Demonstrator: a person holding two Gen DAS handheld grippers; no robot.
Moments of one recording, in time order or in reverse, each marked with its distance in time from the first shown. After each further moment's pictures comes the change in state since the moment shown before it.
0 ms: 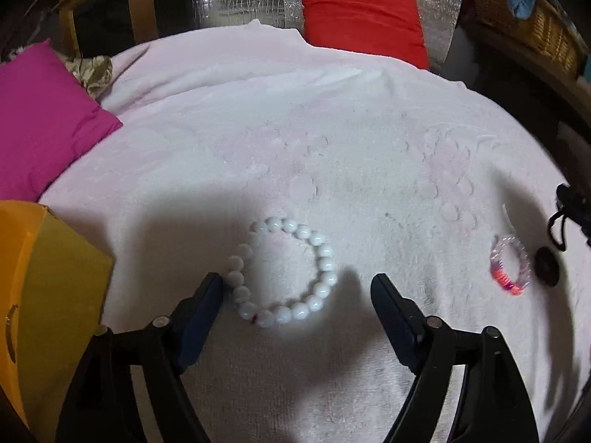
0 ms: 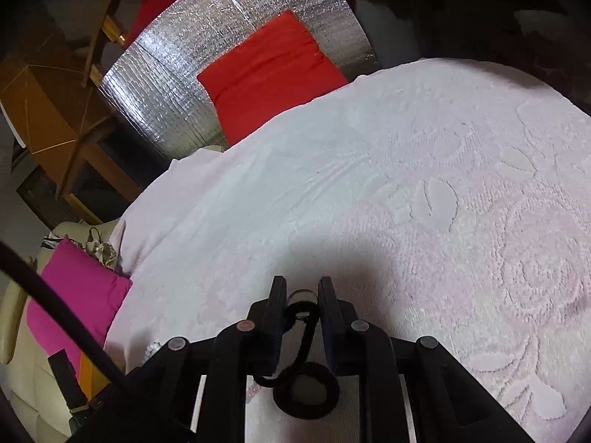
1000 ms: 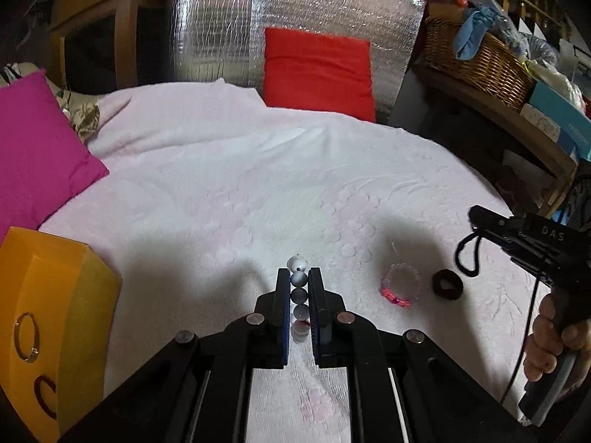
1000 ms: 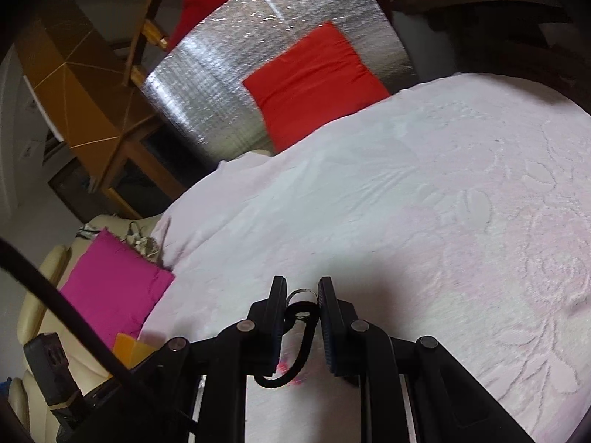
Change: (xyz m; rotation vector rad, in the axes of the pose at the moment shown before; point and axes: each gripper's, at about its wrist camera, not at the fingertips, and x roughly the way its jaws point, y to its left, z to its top) left arm -0.095 -0.020 0.003 0.011 -0.160 -0.180; right arm -0.033 0.040 -0.011 -0.050 -0.028 0.151
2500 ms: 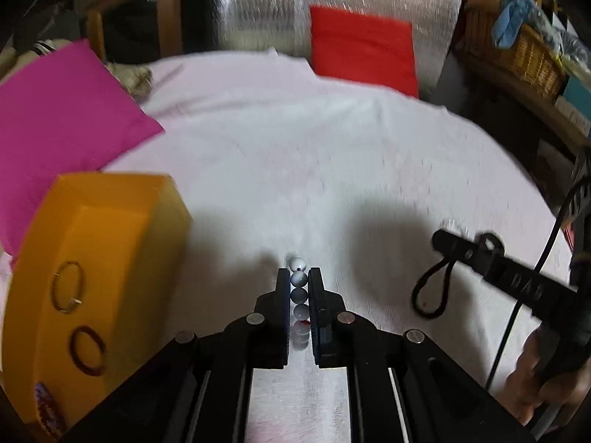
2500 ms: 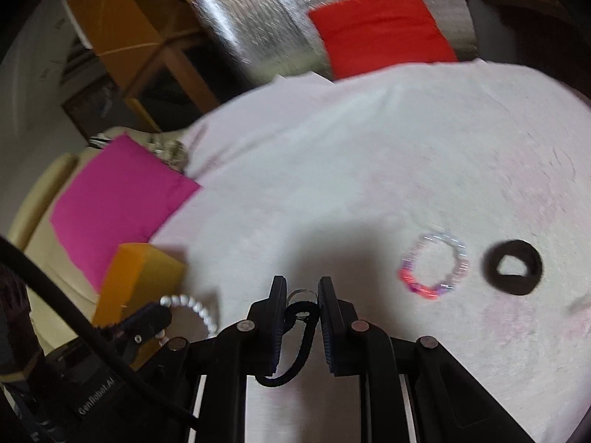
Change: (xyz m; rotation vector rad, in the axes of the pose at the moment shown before) left arm -0.003 0.044 -0.034 -0.055 0.128 0.129; right arm 0.053 0.091 -0.085 -0.184 0.210 -0.028
